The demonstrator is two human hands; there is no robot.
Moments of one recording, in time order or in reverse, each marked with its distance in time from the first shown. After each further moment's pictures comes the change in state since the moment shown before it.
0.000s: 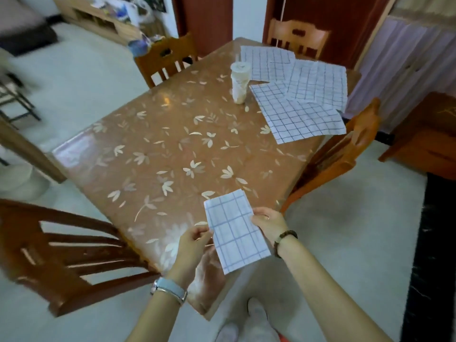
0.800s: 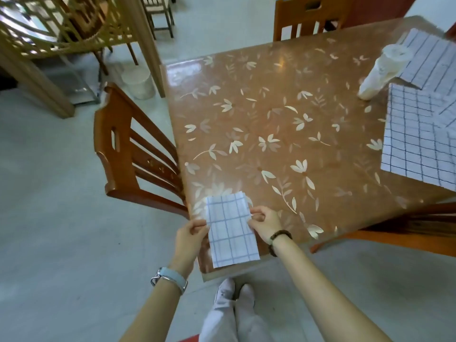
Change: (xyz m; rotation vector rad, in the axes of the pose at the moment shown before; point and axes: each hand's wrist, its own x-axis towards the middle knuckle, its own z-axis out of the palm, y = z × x) left_hand -0.032 -0.080 -0.023 -0.207 0.713 -0.166; right_hand 0.061 0.031 0.084 -0.614 -0.575 -0.101
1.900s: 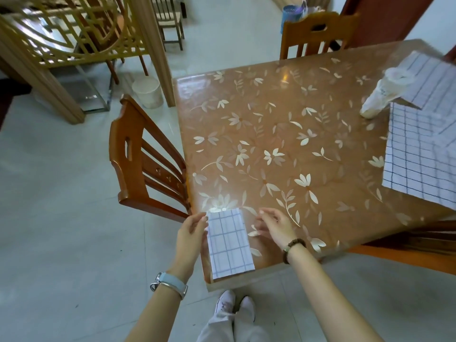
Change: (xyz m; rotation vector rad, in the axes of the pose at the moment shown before) left_hand -0.012 0.034 -0.012 -0.026 -0.018 0.162; right_hand -0.013 -0.028 -0.017 0.353 0.019 0.015
